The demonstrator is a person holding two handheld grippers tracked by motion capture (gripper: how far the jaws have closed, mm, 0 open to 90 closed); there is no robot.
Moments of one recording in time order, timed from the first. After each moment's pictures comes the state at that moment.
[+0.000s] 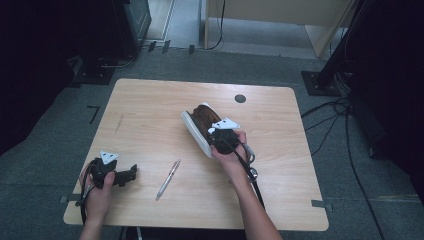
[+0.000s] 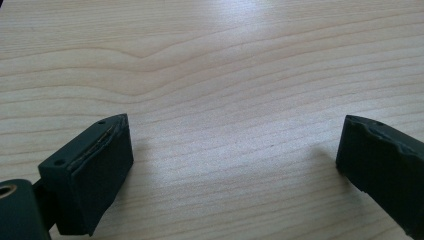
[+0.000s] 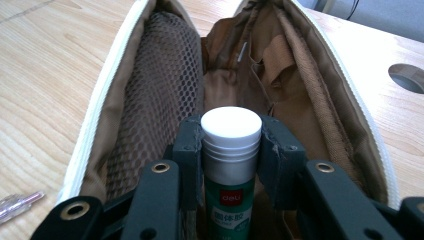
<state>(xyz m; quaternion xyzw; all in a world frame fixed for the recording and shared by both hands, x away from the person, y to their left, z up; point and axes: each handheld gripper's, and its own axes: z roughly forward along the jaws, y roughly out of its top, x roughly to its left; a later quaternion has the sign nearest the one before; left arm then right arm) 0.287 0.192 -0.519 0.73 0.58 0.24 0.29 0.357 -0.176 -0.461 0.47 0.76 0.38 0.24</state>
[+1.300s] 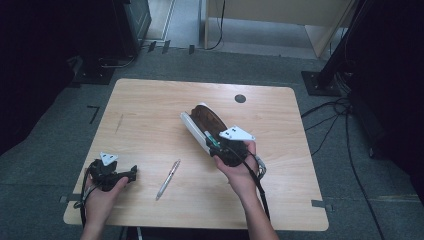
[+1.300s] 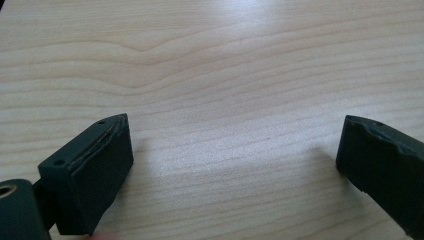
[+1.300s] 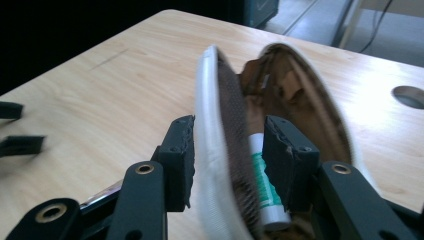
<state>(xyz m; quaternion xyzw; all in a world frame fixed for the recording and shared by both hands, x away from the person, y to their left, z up) 0.282 0.186 -0.519 0.71 0.60 0.24 0.28 0.294 -0.186 -0.417 0.45 0.73 0.46 0.21</state>
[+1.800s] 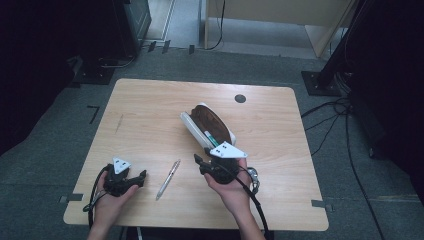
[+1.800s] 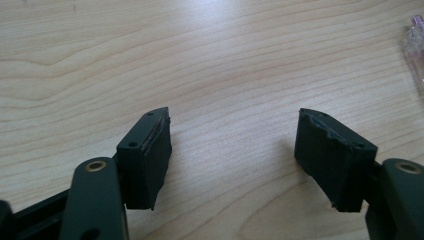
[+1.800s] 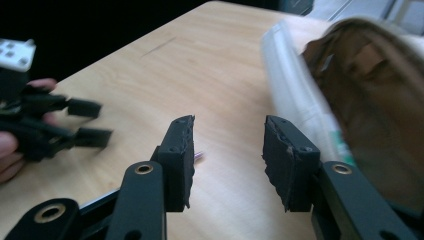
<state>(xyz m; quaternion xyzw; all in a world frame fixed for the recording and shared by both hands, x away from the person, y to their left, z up) 0.263 0.159 -0.514 0.76 0.53 0.22 0.31 0.256 -0.162 -0.434 0.42 0.75 0.48 0.17</state>
